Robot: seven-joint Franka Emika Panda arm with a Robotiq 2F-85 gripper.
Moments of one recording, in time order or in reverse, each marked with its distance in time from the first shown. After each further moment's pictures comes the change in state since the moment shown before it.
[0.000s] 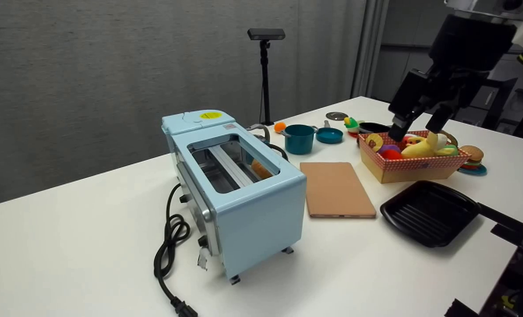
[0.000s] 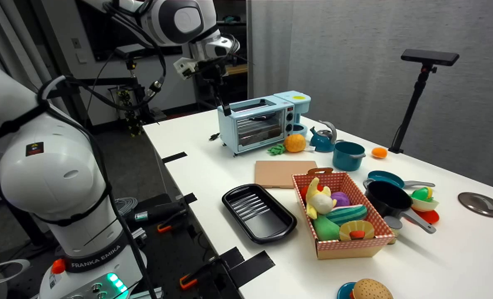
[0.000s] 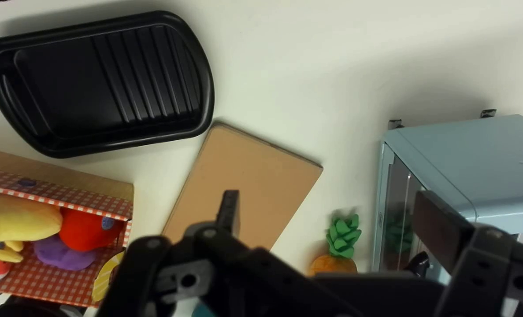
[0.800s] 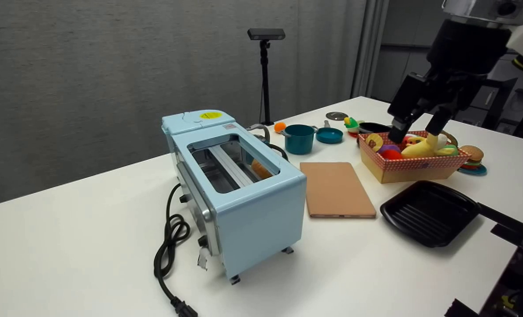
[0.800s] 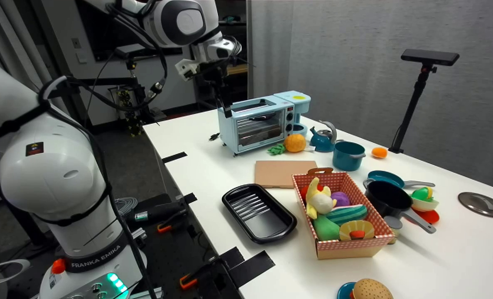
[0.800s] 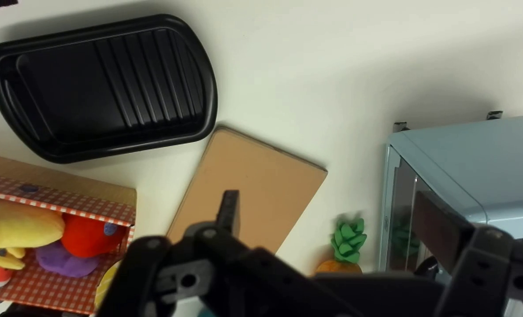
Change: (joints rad) arm 0.000 0.015 -0.010 0.000 -0.002 0.000 0.000
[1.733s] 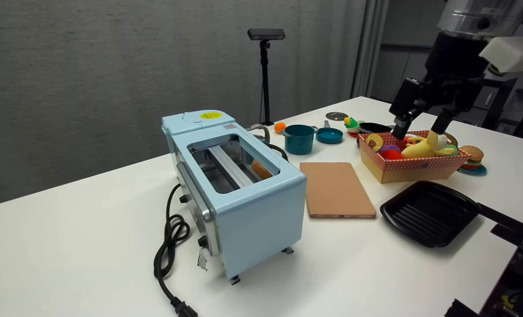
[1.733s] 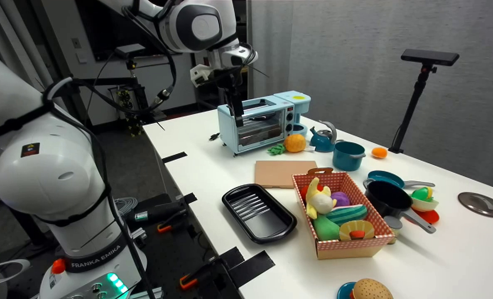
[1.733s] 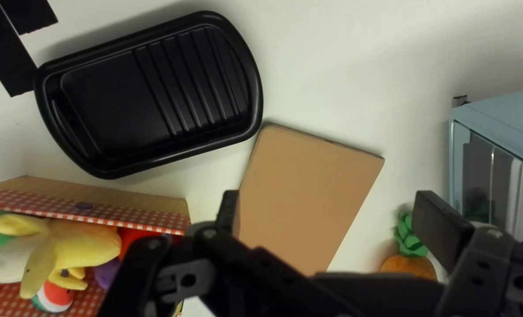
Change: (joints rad) arm -0.049 0.048 -0.075 -0.001 -0.047 -0.003 0.041
